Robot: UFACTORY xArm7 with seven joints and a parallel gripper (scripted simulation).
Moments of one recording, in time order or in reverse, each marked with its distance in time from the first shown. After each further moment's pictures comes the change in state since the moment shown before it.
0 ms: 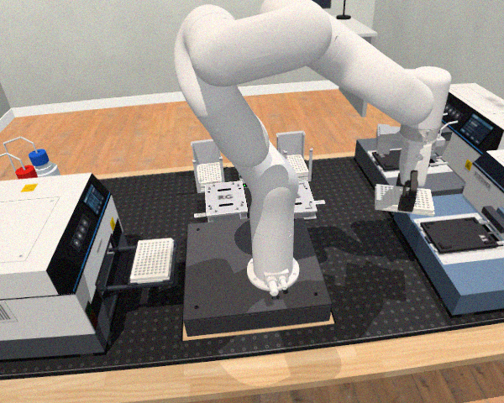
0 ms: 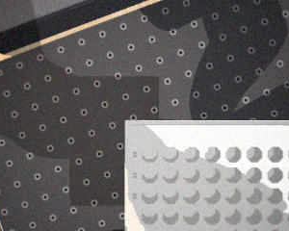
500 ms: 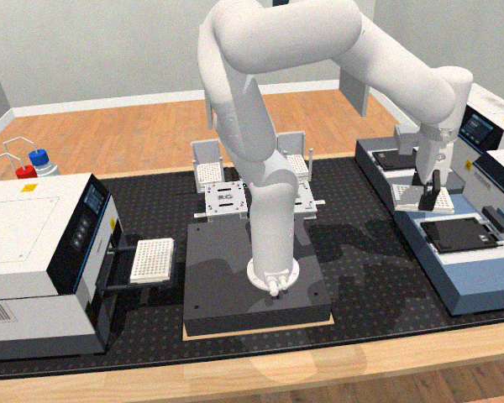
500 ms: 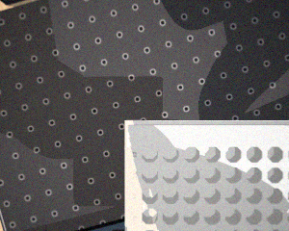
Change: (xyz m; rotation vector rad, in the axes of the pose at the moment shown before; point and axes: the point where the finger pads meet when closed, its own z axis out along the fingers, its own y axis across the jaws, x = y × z) arm -0.041 0.011 0.000 -0.001 0.001 -0.084
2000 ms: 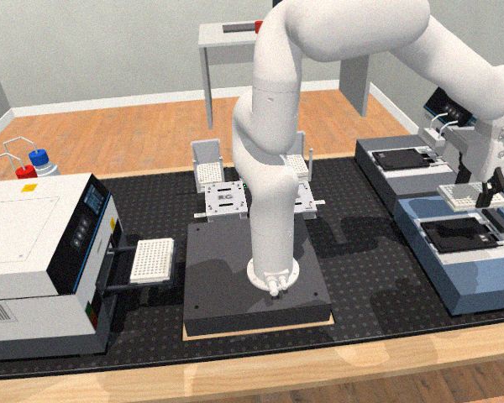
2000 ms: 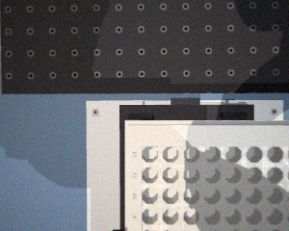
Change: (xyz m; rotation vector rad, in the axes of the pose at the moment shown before) arm -0.118 0.024 0.000 0.000 0.000 -0.256
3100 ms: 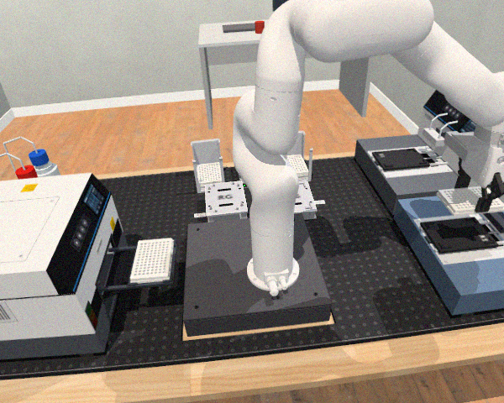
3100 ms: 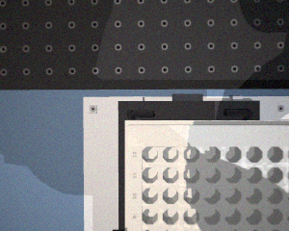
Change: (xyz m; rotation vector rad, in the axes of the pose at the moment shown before) arm -0.003 0.000 0.013 0.000 0.001 0.000
